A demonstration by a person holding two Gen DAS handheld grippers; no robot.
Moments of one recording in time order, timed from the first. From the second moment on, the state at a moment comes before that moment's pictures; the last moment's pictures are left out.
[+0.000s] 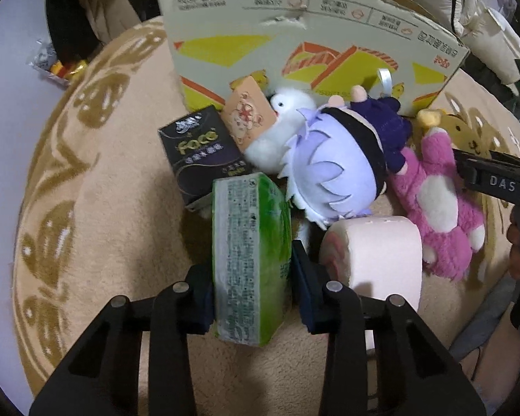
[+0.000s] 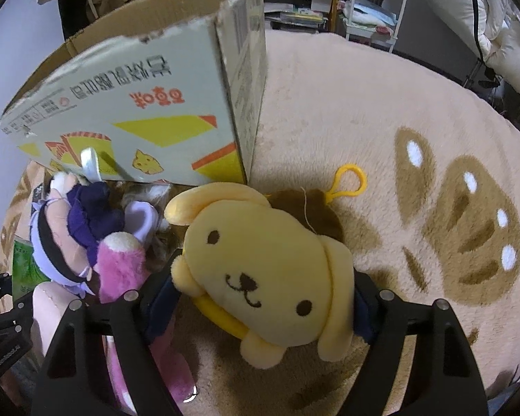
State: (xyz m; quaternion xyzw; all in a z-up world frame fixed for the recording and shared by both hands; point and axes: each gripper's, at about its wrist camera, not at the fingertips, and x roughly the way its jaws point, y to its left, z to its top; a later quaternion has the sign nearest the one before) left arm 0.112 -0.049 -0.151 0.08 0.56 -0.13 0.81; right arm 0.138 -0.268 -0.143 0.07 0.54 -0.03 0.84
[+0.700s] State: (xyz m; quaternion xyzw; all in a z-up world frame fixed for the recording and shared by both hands) left arm 0.095 -0.024 -0.109 0.08 0.48 -0.05 0.87; right arm 0.094 -0.269 -0.090 0.07 0.47 -0.03 0.88
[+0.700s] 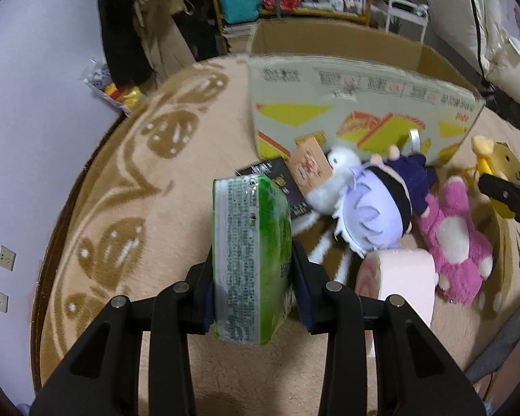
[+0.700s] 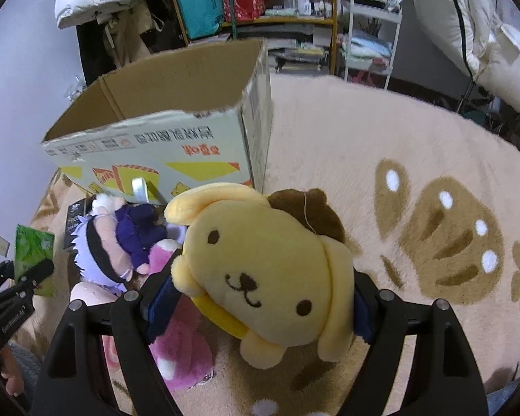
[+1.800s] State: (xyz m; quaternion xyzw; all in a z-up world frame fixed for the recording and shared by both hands) left arm 0.078 -0.047 0.019 0.10 0.26 -0.04 0.96; right arm 0.088 -0.257 0.023 0.00 0.29 -0.03 0.96
